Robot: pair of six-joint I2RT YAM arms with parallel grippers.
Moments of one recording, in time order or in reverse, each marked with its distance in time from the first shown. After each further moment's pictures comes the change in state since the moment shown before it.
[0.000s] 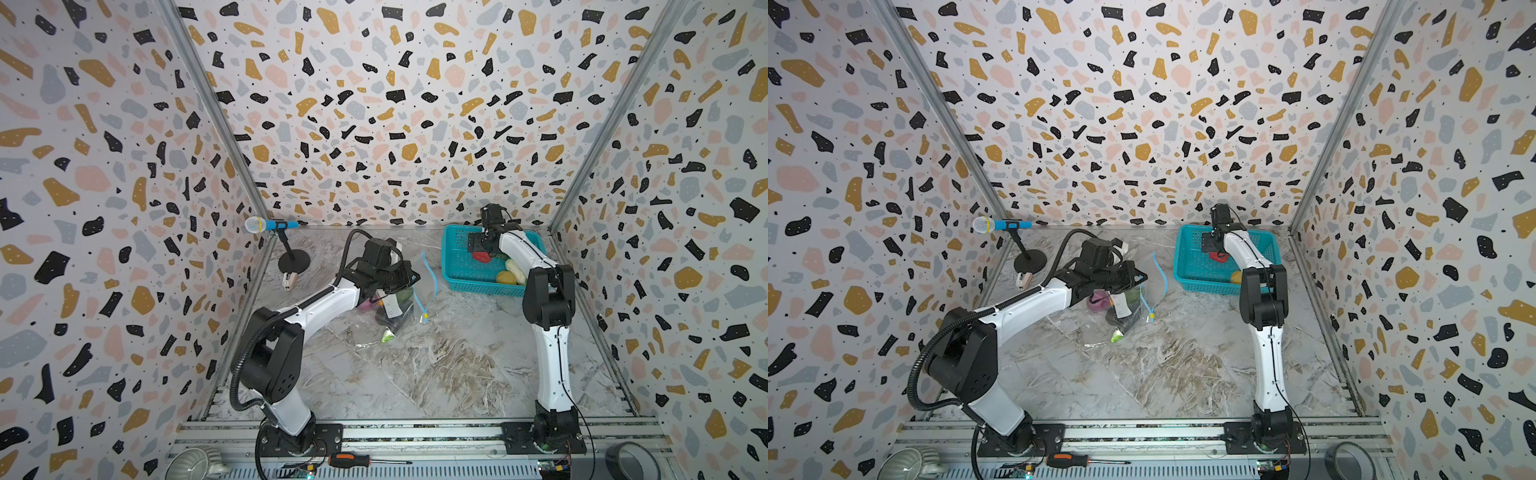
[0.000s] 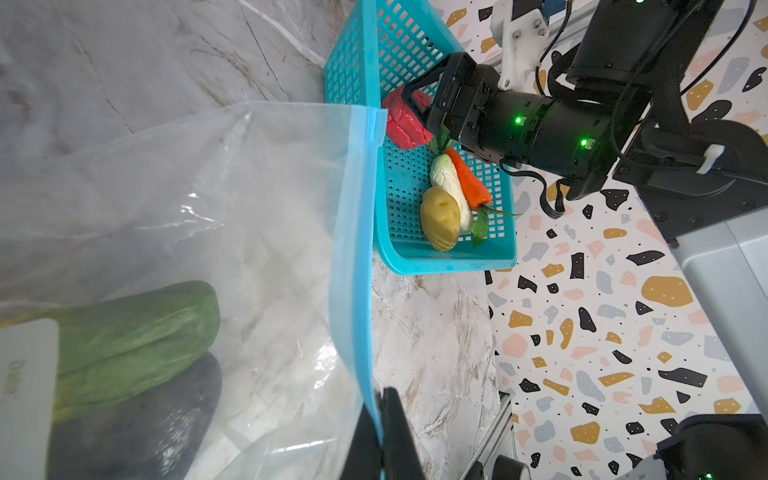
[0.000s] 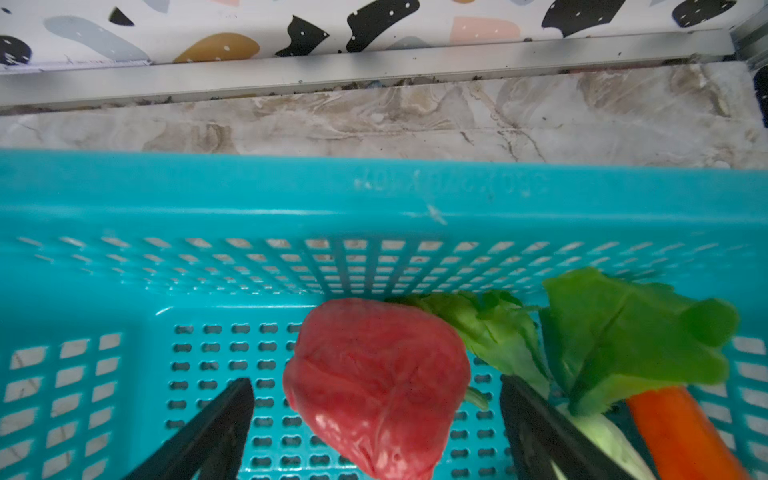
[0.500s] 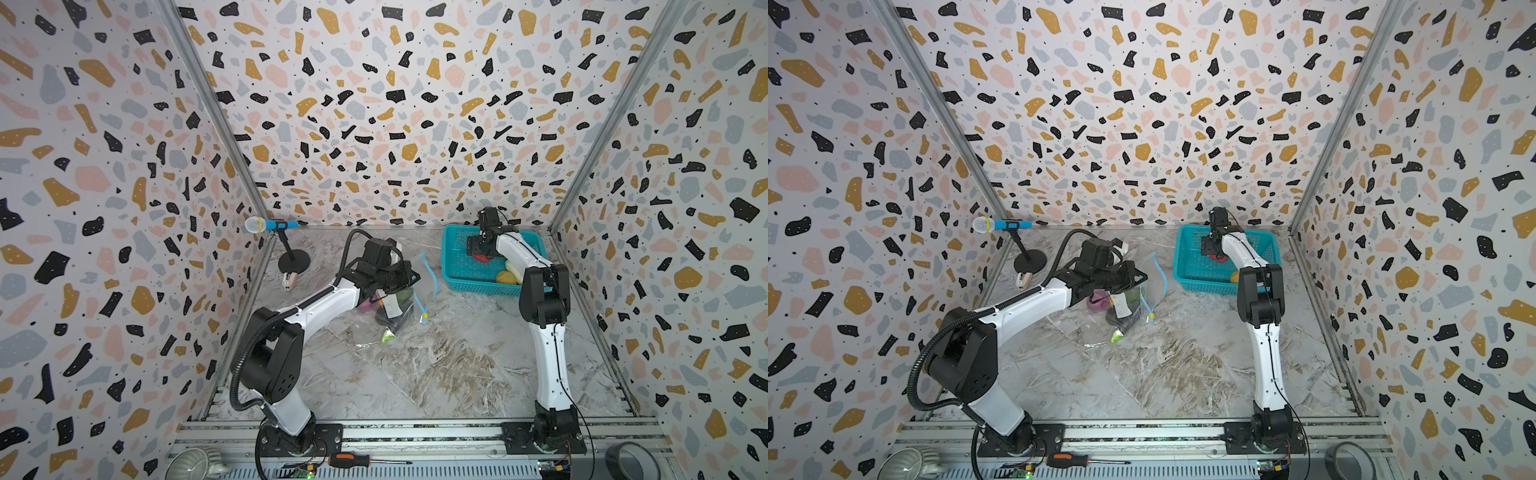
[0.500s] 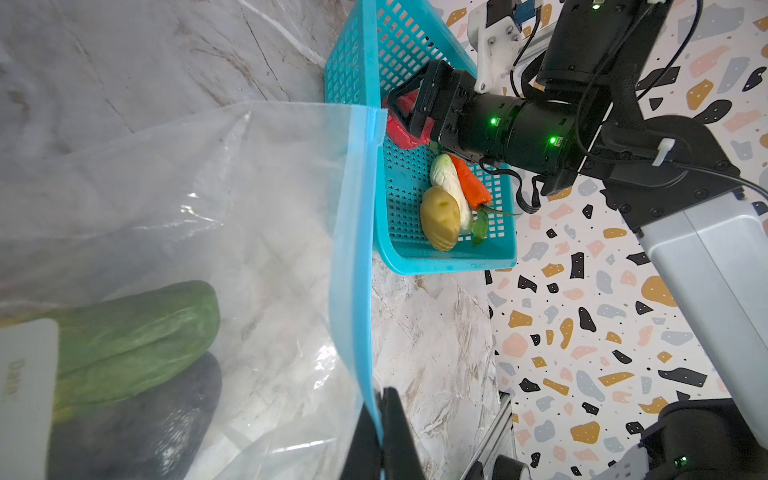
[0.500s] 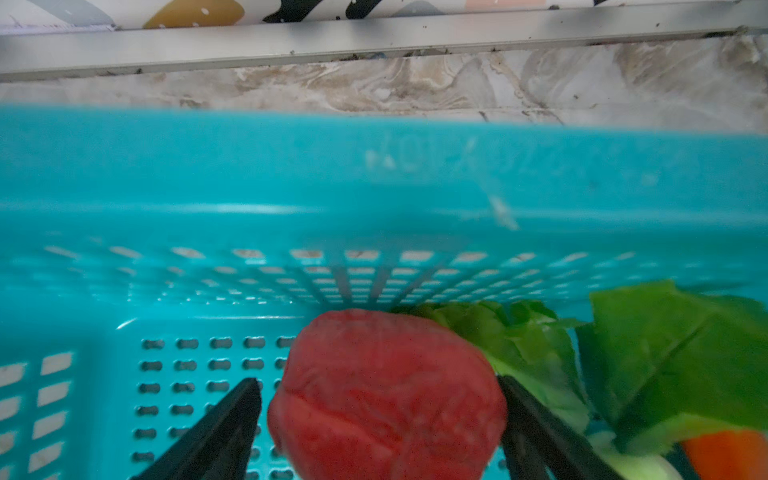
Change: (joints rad) left arm 0.000 0.000 0.000 0.000 0.000 0.000; right arm 0.000 0.054 0.026 0.000 0.002 0.000
